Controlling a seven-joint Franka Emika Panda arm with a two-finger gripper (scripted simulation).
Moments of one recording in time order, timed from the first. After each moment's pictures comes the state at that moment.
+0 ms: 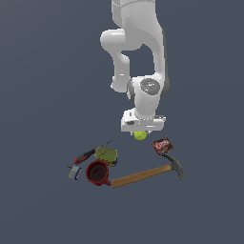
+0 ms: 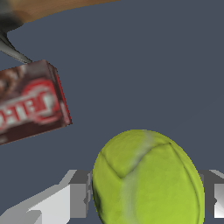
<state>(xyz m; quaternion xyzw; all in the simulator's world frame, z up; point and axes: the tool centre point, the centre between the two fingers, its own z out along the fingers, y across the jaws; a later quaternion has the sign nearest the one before) -0.050 0.094 0.073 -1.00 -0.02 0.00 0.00</state>
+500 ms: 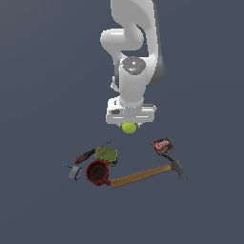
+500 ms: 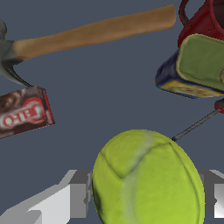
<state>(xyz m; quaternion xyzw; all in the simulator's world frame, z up) -0.040 0.034 0.150 -1.00 -0.02 0.00 0.00</state>
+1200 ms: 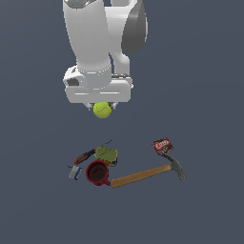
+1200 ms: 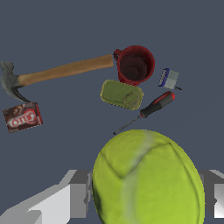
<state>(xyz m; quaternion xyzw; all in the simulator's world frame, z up) -0.020 -0.072 0.285 -1.00 -0.02 0.00 0.00</state>
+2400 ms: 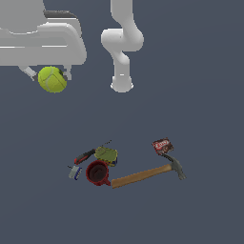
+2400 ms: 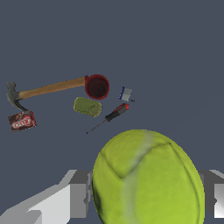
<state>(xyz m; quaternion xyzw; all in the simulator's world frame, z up) 0.008 -0.184 0.425 -1.00 -0.02 0.00 0.00</state>
